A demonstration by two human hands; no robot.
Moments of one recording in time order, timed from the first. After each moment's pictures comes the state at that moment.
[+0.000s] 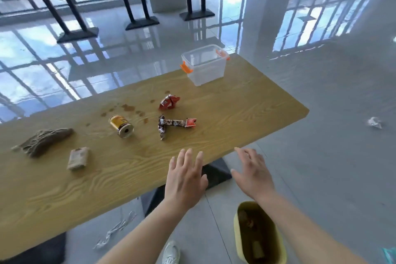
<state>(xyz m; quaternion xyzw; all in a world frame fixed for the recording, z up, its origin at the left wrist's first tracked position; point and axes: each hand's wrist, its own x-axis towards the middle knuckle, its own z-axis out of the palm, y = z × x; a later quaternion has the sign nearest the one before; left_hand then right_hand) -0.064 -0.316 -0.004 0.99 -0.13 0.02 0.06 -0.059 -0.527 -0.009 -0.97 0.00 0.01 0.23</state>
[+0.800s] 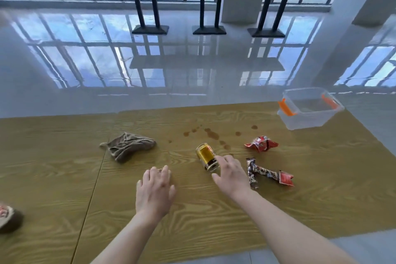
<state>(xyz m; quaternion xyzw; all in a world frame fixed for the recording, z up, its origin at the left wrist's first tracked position) 0.018 0.043 -0.018 0.98 0.20 -0.04 0.07 0.124 -0.167 0.006 -0.96 -0.17 0.11 0.19</state>
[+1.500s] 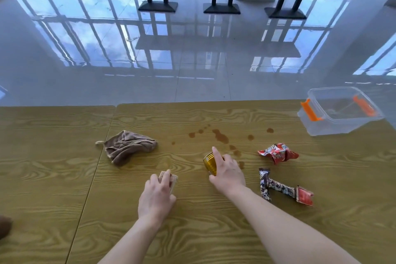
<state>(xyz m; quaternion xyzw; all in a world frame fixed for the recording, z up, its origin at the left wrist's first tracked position) 0.065 0.060 -0.058 0.94 0.26 -0.11 0.17 0.195 -0.120 -0.046 -0.96 -0.15 0.20 0.15</state>
